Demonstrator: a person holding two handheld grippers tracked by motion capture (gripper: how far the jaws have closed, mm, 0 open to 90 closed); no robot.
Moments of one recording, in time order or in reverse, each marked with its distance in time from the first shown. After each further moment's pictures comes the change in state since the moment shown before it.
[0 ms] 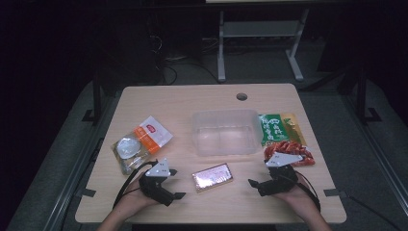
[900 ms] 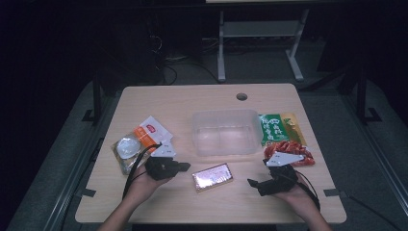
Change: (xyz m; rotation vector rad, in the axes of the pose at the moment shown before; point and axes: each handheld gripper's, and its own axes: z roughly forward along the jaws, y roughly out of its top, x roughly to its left) left arm 0.019 0.052 0.005 -0.067 0.029 -0.056; right arm 0.000 0.002 -0.001 -0.024 0.026 -0.004
